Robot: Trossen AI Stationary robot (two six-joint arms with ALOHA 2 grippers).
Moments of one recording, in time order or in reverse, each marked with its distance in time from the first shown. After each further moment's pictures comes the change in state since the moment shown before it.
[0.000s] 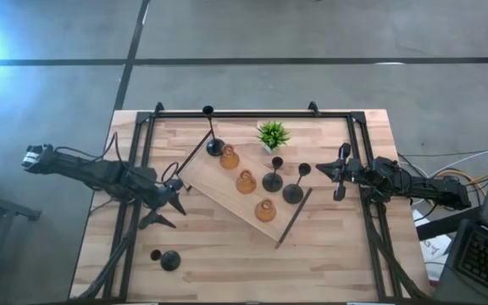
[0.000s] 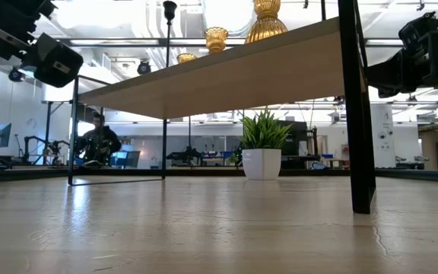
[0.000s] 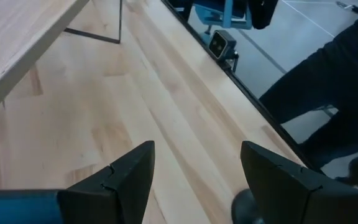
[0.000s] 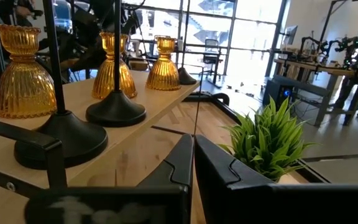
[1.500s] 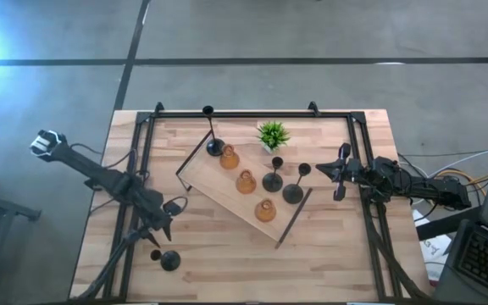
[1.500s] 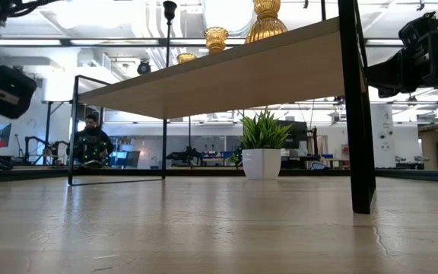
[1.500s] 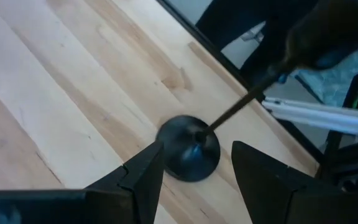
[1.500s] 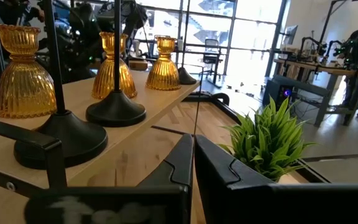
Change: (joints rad) left arm -0.244 0.146 -0.097 0.047 0.125 0.014; right arm 0.000 0.000 0.000 0.000 0.000 0.000
